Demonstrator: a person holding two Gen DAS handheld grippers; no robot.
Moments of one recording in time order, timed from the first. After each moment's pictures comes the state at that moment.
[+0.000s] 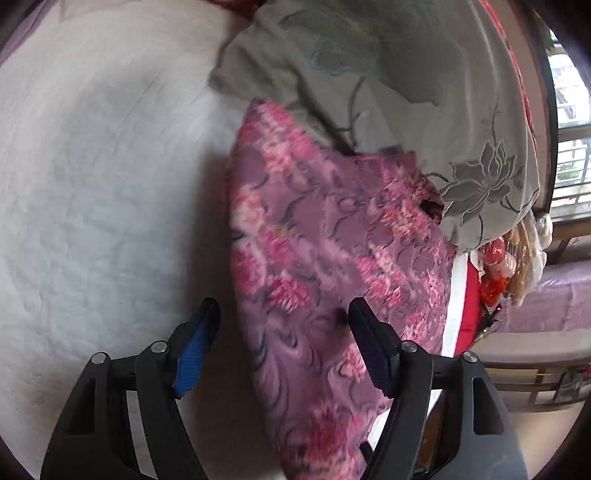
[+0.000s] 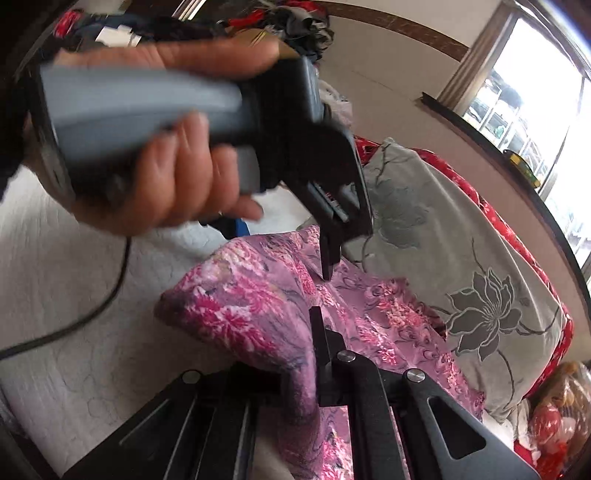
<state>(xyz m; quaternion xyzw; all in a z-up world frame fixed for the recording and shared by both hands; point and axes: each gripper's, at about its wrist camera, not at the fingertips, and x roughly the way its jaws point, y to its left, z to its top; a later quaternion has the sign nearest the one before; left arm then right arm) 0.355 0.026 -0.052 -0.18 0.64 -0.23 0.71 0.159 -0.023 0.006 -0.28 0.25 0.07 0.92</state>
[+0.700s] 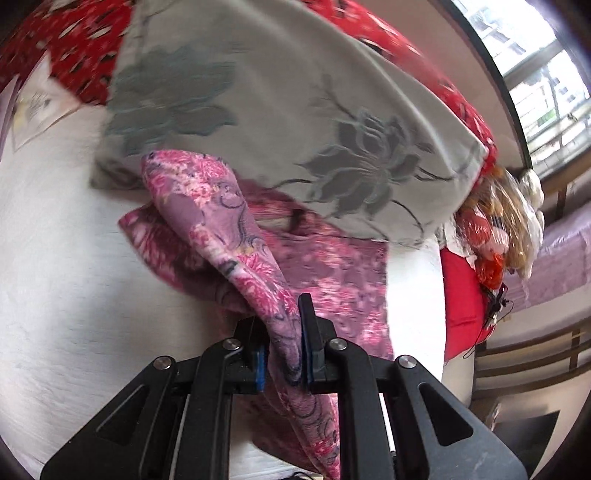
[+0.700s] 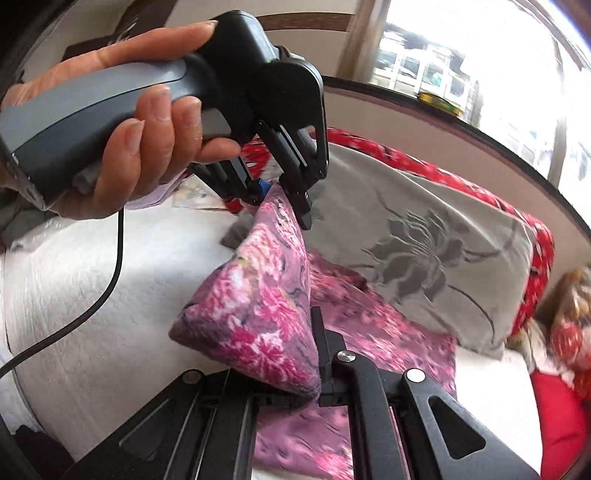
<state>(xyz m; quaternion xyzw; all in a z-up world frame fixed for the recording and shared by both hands) 0.303 -0.110 0.076 -0.11 0.57 -0.27 0.77 0.118 -0.157 0.064 -0.12 0.24 0.02 0.96</state>
